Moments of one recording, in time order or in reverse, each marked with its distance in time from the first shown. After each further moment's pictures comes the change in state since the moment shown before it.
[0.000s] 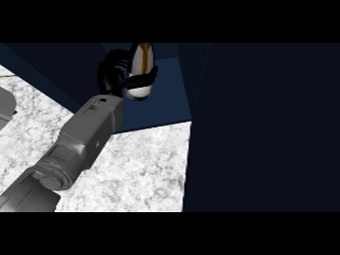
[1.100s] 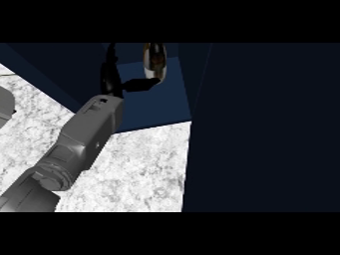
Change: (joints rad) left arm 0.009 0.002 -0.016 -0.016 -0.021 -0.076 0.050; right arm -0.009 0.005 0.014 0.000 -0.002 0.002 0.004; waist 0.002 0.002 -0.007
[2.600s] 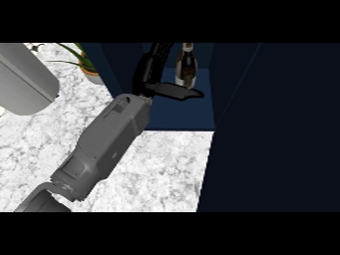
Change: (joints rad) left arm 0.093 -0.074 0.031 -0.428 0.006 -0.531 -0.074; right arm 0.002 -0.056 -0.026 -0.020 0.049 -0.097 0.094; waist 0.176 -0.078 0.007
